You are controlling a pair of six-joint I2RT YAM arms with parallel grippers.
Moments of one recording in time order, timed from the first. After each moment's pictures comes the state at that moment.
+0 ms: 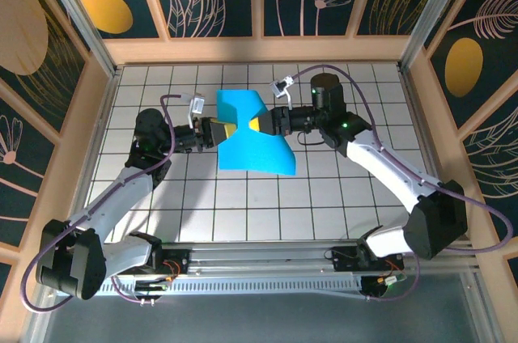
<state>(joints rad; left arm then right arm) -0.33 1.16 0.70 0.51 1.03 -0.74 0.56 1.38 1.15 -0.08 -0.99 0.61</state>
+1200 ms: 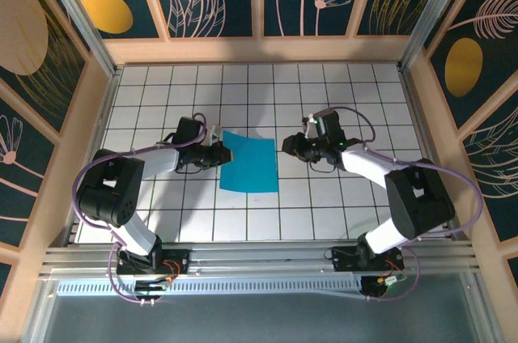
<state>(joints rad) -0.33 1.67 0.77 -0.05 0.64 -0.55 0.44 1.54 0.78 -0.04 -0.52 0.74</state>
